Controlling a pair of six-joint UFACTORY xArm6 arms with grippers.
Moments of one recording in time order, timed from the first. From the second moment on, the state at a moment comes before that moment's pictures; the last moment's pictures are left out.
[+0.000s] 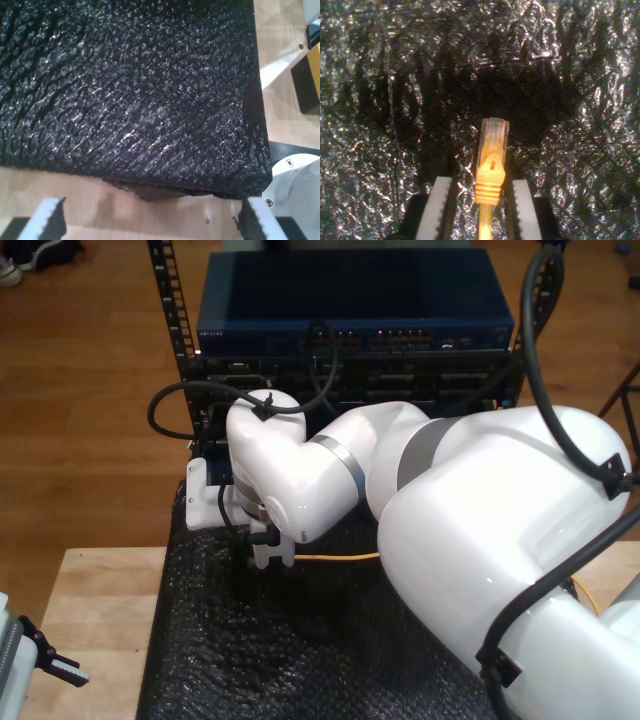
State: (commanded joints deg) left arm 45.2 -25.1 -29.8 -24.8 89.9 -226.9; right arm 40.6 23.3 -73.2 -5.5 43.9 -51.6
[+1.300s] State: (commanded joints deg) left arm 45.2 -25.0 -29.9 -24.8 90.1 -226.9; right arm 40.4 19.6 -72.5 -7.1 44.4 -51.9
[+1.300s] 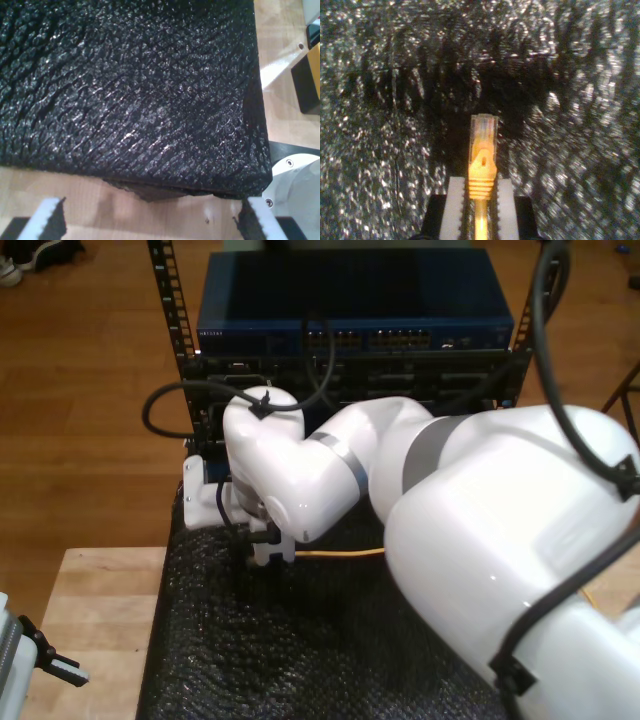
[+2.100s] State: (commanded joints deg) left arm 32.6 -25.7 -30.0 -27.3 90.3 -237.3; right arm 31.5 2.9 -62.4 -0.3 51.5 -59.6
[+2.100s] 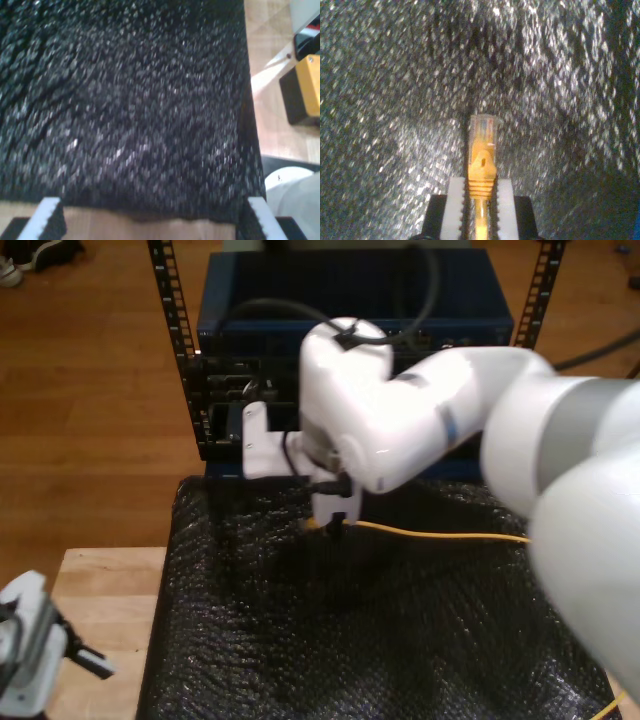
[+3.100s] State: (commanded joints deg) left arm 0.9 -19.4 -36.5 -53.0 83.4 -250.8; right arm 25.5 -15.0 -54.2 12.1 61.4 -67.8
